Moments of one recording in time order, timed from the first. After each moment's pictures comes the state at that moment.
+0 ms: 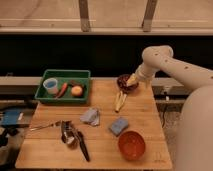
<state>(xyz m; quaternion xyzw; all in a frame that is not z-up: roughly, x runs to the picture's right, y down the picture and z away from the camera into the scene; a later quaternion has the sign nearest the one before) 0.222 -0.014 0.840 -0.21 0.12 0.75 0.61</state>
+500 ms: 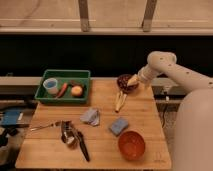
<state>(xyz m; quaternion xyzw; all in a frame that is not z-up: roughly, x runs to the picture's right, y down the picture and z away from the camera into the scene) 0.208 -0.028 0.880 -0.23 0.08 0.76 0.60</state>
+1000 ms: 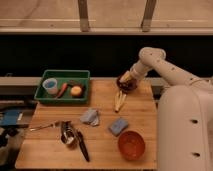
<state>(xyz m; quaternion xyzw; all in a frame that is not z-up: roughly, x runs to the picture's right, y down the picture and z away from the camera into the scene) 0.173 -0.049 0.921 -0.26 0.07 0.73 0.63</state>
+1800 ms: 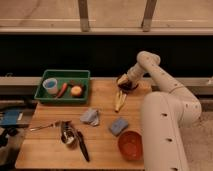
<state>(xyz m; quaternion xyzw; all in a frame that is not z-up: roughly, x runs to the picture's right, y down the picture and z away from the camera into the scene) 0.166 -0.034 0.978 -0.31 0.06 0.73 0.60</state>
